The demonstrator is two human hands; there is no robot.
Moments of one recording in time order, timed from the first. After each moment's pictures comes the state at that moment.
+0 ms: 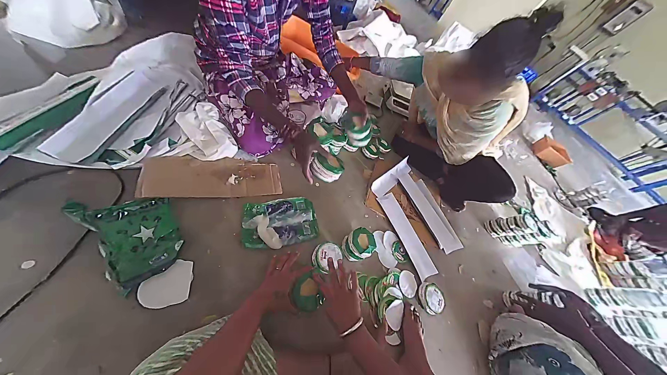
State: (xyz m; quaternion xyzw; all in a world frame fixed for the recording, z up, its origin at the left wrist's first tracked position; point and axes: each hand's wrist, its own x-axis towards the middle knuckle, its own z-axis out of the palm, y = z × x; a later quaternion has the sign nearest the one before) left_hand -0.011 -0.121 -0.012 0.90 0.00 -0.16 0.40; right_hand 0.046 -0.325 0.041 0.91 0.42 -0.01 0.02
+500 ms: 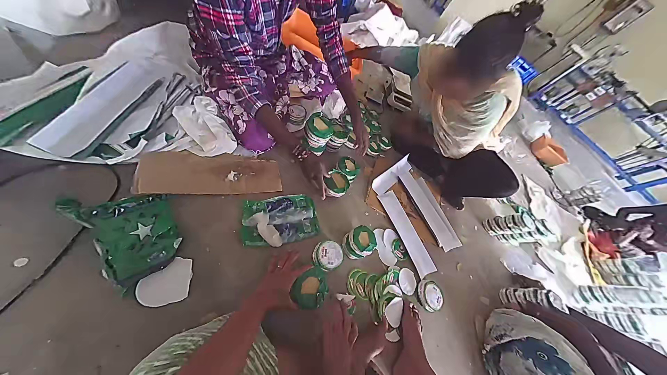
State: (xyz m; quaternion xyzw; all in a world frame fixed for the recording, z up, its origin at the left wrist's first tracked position) left_hand -0.011 -0.121 -0.005 0.90 0.01 -0.18 0.40; right_hand -0.044 -0.343 0.041 0.96 0.25 -0.06 -0.13
